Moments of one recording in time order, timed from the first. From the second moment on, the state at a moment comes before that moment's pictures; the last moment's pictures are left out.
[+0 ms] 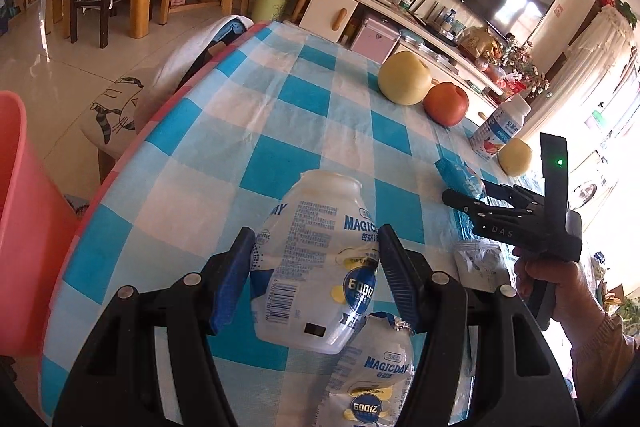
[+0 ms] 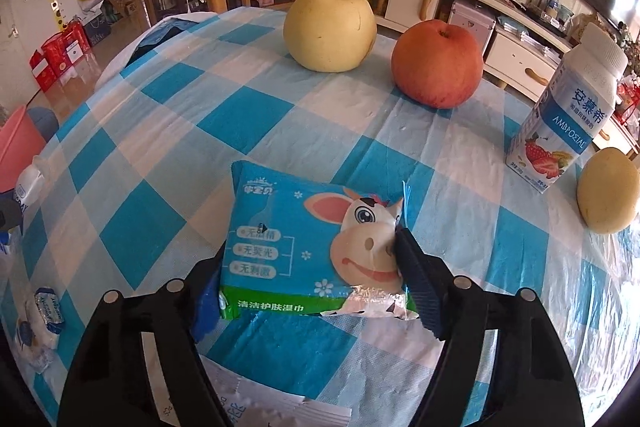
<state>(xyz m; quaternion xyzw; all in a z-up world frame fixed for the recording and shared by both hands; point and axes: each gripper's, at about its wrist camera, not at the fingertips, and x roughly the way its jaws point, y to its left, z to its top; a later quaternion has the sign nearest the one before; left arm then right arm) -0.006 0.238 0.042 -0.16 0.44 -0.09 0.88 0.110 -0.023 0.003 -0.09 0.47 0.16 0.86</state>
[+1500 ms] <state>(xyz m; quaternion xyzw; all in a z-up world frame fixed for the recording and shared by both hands) -0.083 0.371 0.094 -0.30 0.26 0.09 0.91 -0.017 0.164 0.161 0.02 0.37 0.36 0.85</state>
